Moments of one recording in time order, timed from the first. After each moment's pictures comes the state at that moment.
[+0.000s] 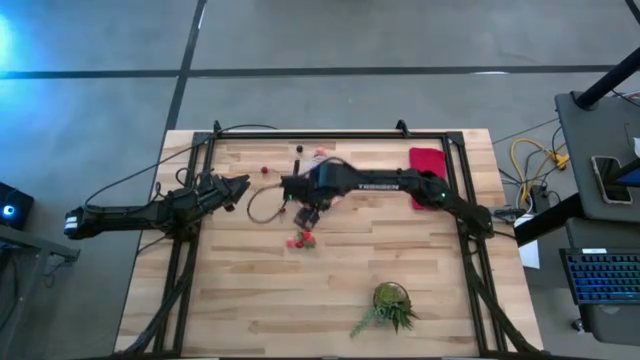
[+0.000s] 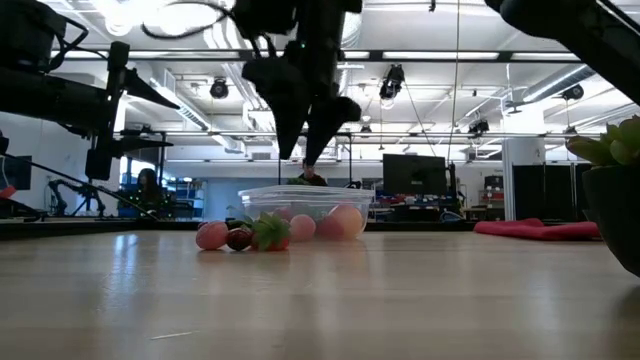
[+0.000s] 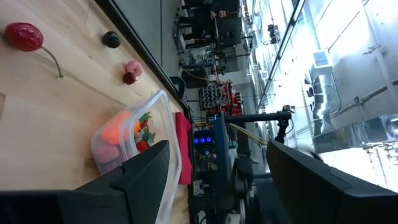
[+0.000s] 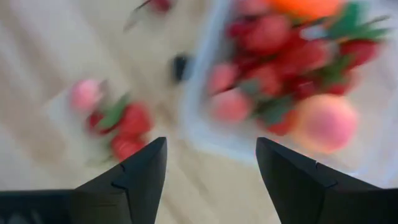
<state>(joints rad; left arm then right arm) 0.09 0.21 0.01 0.10 -0.54 -1.46 -0.04 2.35 2.31 -1.32 0.09 0.50</state>
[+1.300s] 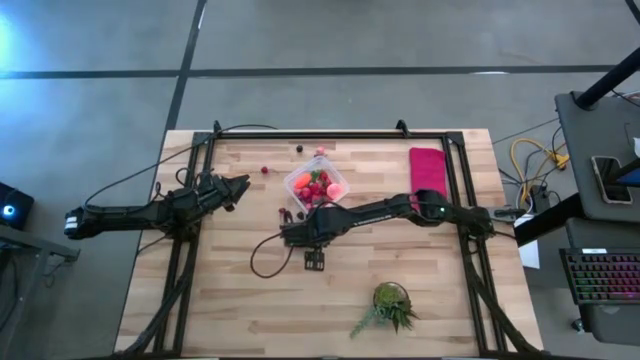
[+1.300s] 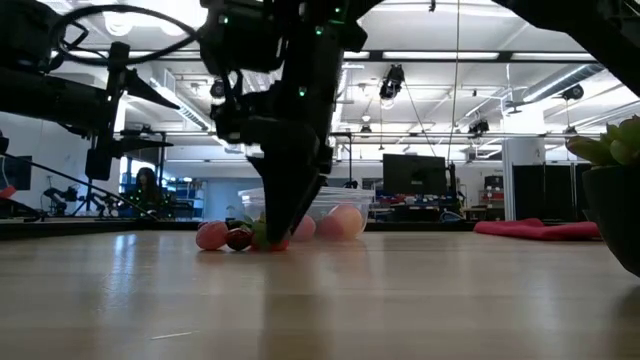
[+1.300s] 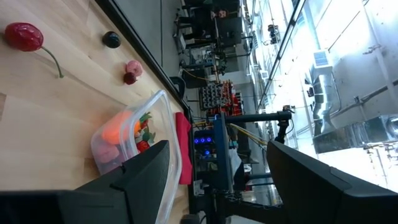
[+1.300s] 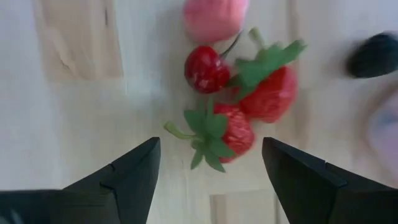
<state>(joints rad) 0.09 0.21 0.01 0.10 -0.54 -1.46 0.12 2.39 2.04 -1.01 0.07 0.18</state>
